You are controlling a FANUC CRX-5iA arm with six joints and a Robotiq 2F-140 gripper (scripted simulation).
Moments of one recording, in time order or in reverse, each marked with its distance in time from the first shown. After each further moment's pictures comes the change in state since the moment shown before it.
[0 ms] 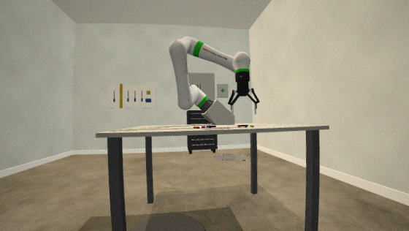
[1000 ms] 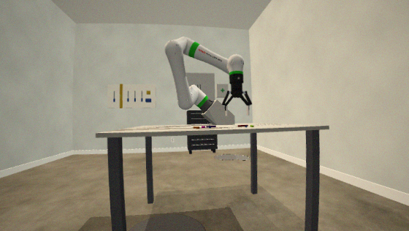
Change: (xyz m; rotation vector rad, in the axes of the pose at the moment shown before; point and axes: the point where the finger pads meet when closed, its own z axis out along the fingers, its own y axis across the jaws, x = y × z) arm -0.010 0.044 0.005 -0.005 0.007 -0.582
